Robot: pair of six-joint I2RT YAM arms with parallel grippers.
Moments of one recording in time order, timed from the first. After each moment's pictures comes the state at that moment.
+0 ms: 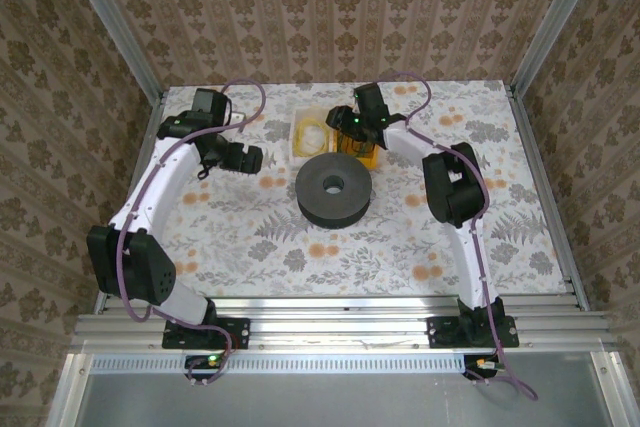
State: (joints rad) left arm -0.25 1.53 1.45 -1.02 0.03 0.03; right arm 0.36 2.30 1.81 -0.16 -0.24 0.76
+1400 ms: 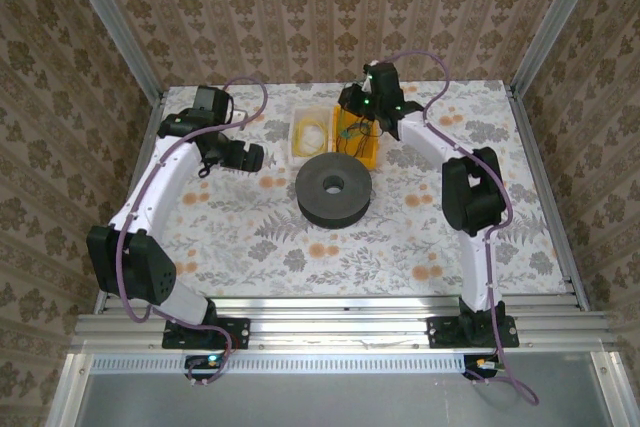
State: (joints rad) left arm -0.26 1.53 1.48 -1.04 0.01 0.03; right arm 0.33 2.14 1.78 -0.11 -0.25 0.72
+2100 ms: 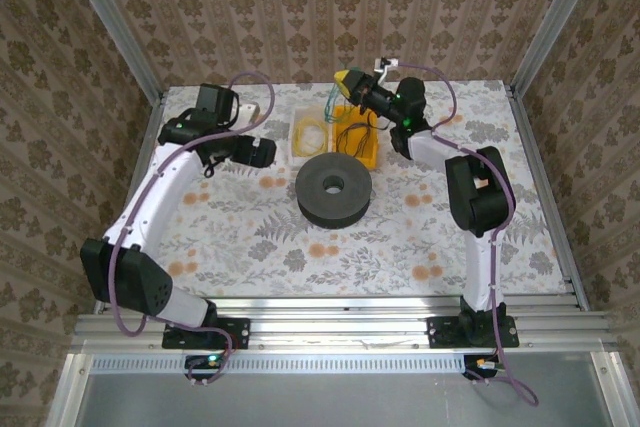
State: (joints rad) left arm -0.35 1.46 1.46 -0.93 0.09 0.06; right arm 0.28 2.11 1.48 0.95 -0.66 1.56
